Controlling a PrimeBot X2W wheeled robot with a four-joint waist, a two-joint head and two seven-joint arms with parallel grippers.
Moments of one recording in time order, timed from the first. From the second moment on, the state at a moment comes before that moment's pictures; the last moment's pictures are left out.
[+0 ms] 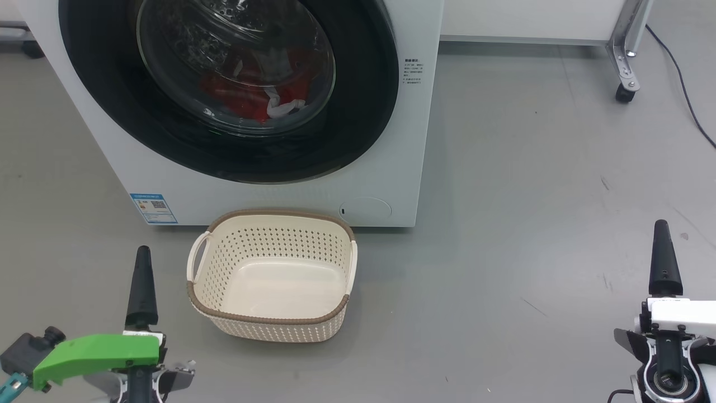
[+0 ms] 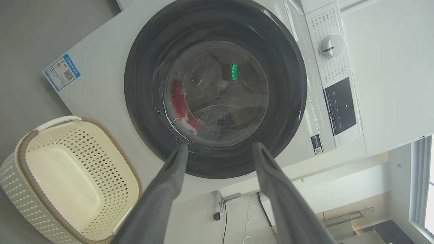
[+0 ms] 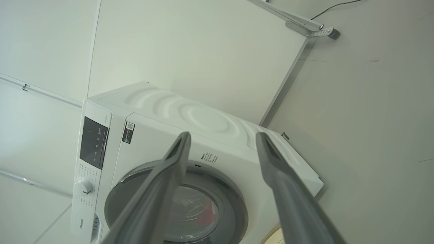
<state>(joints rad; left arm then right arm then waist) -0.05 0.02 -0.03 0.16 -1.41 -0.12 -0.12 -0.01 -0.03 -0.12 0.08 1.32 0.12 -0.11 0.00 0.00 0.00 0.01</state>
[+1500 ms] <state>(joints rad) -0.06 0.06 -0.23 0.21 -0.58 -0.09 -0.25 0.02 -0.14 0.11 0.08 0.56 0.01 -0.24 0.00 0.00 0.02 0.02</state>
